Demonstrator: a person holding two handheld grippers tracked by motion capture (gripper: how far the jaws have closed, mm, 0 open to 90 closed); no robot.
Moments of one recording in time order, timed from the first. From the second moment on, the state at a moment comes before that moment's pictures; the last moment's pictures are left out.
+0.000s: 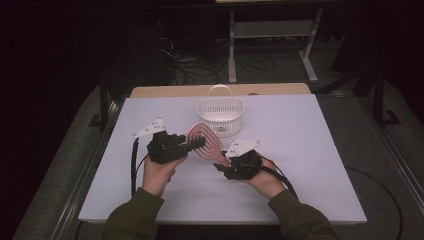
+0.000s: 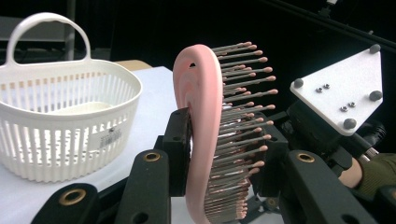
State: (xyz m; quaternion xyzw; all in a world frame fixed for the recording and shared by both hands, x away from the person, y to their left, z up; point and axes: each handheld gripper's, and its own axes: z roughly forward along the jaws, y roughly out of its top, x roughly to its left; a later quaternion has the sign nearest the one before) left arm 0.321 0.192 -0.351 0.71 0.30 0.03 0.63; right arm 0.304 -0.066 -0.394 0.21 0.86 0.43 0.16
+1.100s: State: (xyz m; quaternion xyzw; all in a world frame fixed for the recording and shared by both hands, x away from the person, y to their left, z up) left arm 0.322 0.212 -0.344 0.70 0.32 0.06 0.64; right arm 0.317 -0.123 -0.401 0.30 0.83 0.45 0.11
